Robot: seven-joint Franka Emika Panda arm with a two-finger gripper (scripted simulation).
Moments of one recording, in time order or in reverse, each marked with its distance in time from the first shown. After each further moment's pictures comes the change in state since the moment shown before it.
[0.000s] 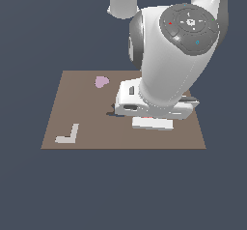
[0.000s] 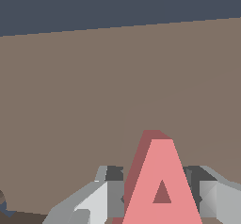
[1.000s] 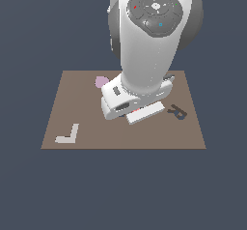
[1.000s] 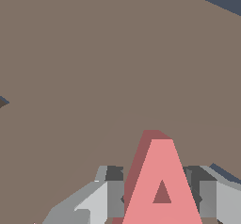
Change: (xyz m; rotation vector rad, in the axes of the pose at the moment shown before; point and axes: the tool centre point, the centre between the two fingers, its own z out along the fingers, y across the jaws) arm -0.022 0.040 -0.004 0.000 0.000 -0.498
